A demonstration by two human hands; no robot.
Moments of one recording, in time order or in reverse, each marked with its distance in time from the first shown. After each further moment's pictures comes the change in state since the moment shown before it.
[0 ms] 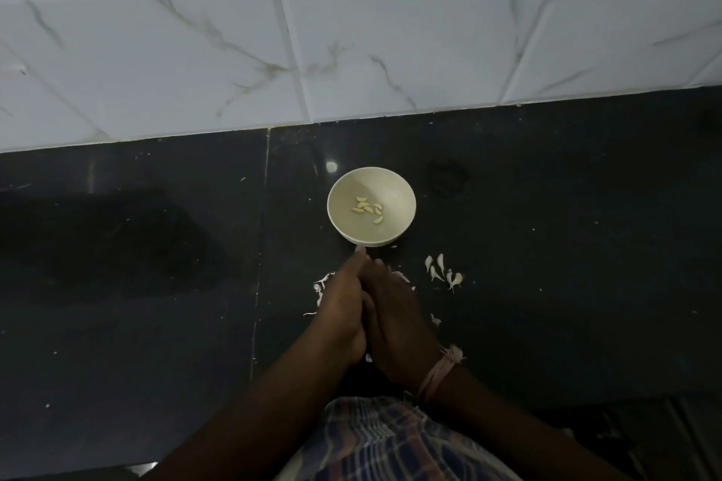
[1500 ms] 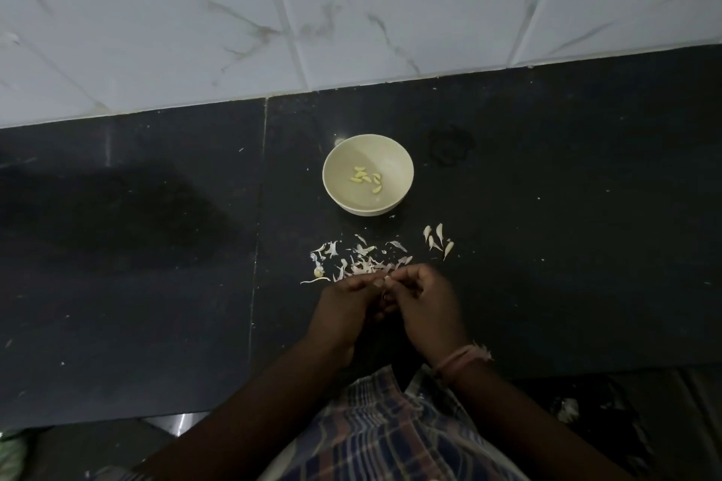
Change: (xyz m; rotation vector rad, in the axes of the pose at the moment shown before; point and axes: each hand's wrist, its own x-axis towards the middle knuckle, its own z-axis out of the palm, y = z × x) left_hand 0.014 -0.056 -0.039 0.300 -0.018 0.110; right_hand -0.028 0.020 -0.015 0.669 0.231 0.558
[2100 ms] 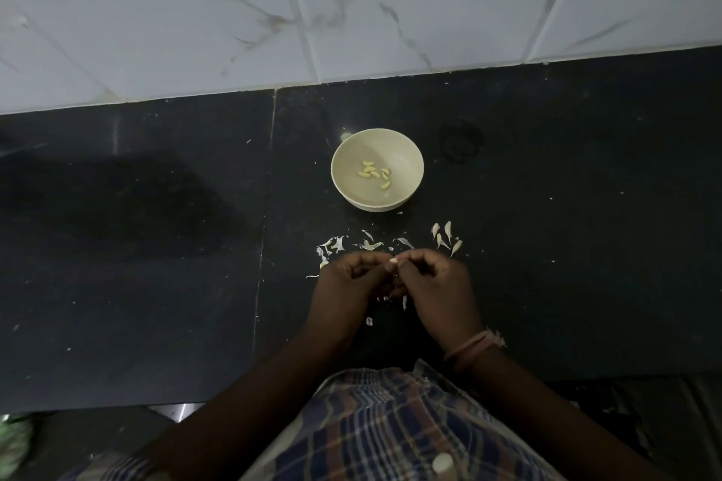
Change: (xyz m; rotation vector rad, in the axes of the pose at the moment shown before) left_hand -0.010 0.019 -0.003 0.175 -0.020 0.305; right_hand 0.006 -0.025 -0.005 0.111 -0.033 -0.026
